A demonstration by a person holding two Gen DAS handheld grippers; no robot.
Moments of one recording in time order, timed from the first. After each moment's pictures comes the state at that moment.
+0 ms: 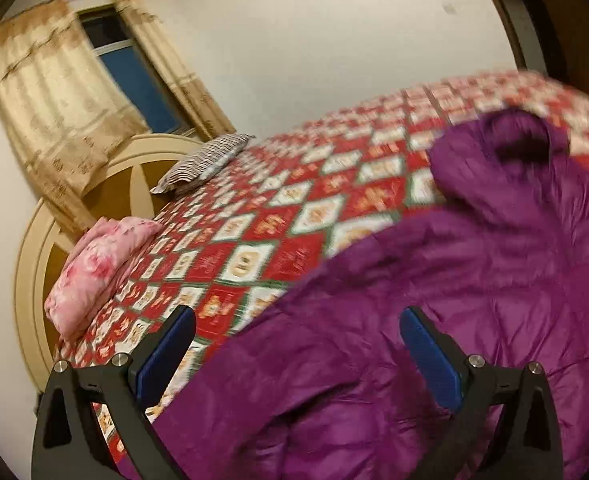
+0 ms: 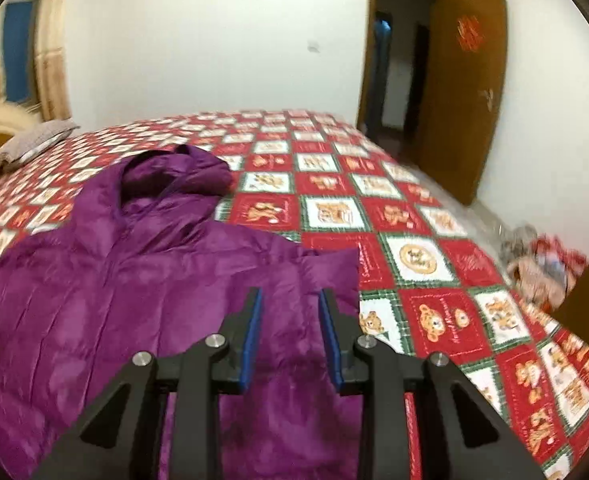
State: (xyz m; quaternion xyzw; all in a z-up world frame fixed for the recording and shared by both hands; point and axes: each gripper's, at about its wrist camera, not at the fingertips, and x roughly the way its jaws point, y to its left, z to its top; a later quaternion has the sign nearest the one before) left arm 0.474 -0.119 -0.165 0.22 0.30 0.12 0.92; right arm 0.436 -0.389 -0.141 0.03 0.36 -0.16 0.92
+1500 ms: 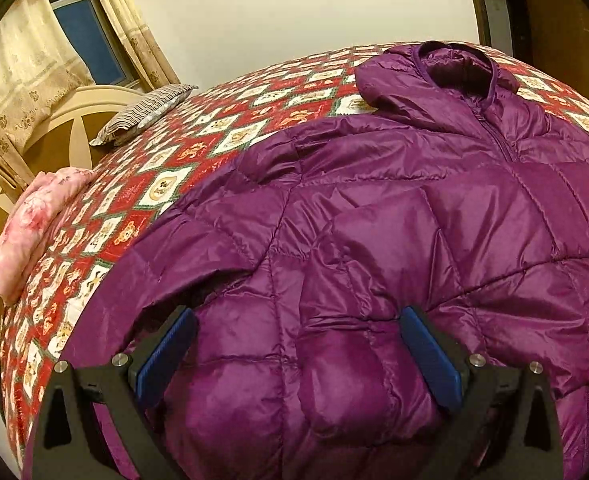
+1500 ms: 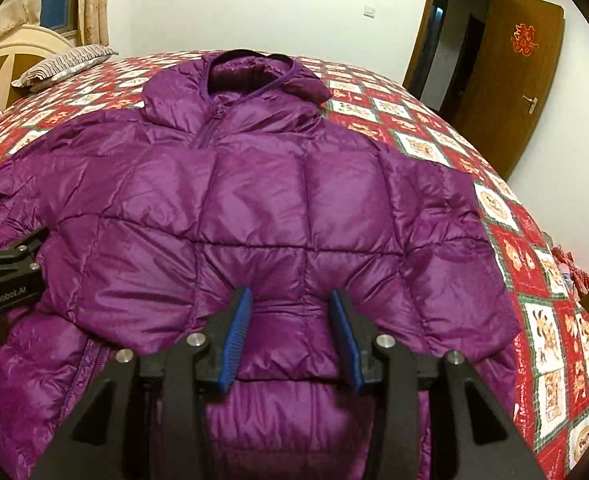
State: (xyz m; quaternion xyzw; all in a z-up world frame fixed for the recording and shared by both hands) left arm 0.452 -0.123 -0.219 0.15 0.39 0.03 0.91; right arm 0.417 -0.277 -0.210 -0.04 0.43 -0.11 0.90
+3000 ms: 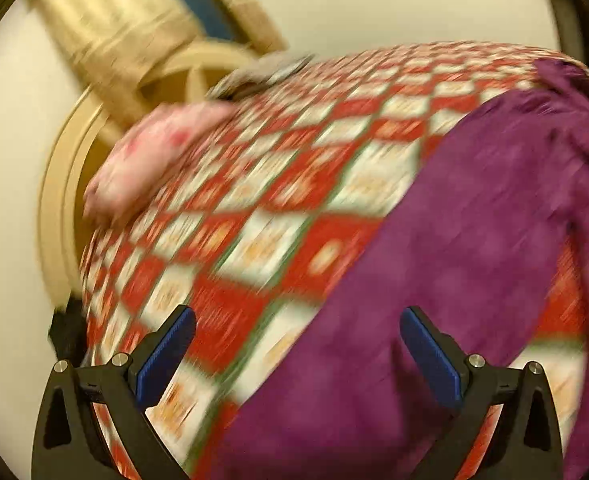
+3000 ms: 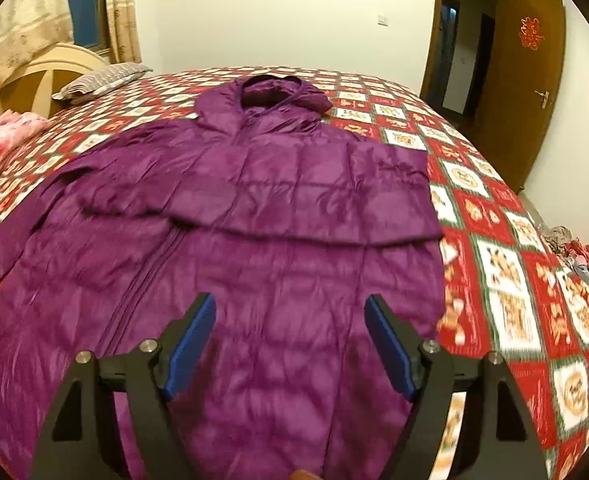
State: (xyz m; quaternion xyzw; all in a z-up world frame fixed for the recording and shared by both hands) left arm 0.286 0.170 -0.184 0.13 0.39 0.18 0.89; right arm 0.291 -0.280 -0.169 -0.01 0.41 -0.04 0.91
